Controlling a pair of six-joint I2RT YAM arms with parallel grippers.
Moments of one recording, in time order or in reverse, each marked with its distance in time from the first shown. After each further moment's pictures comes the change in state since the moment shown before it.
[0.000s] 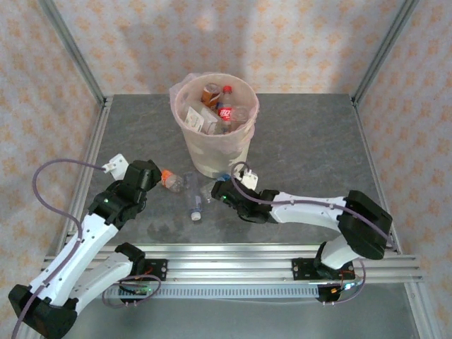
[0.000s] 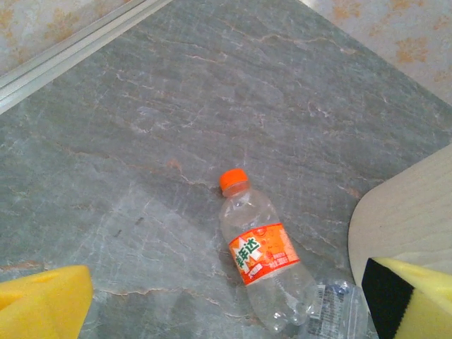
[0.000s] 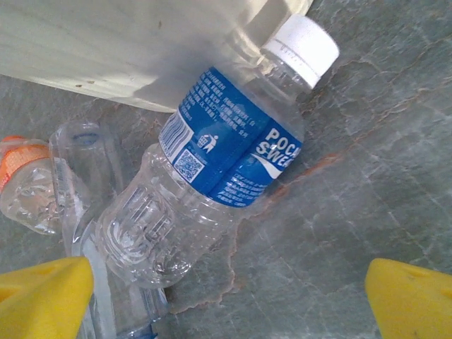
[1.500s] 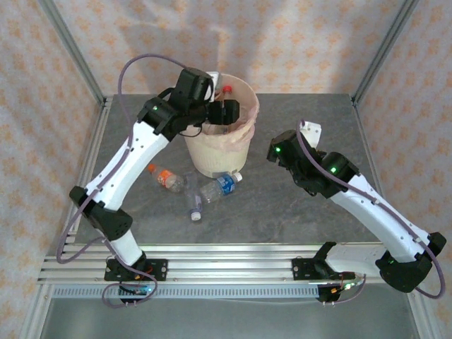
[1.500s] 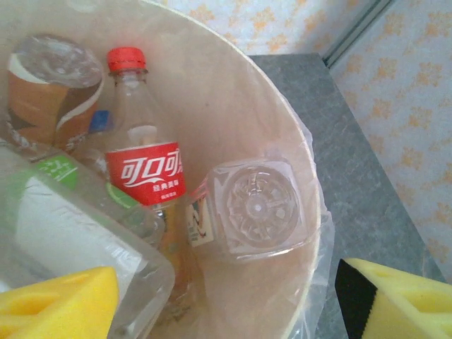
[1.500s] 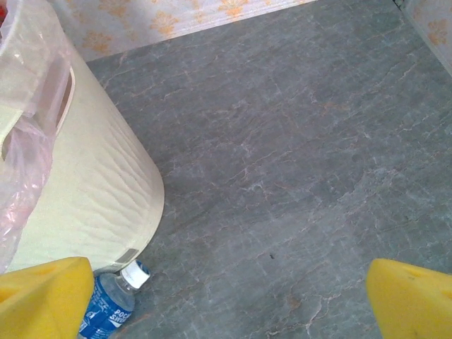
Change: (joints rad) left arm -0.167 0.851 1.179 -0.094 0.616 0.501; right arm -0.291 -0.354 0.506 -0.839 0.275 -0.482
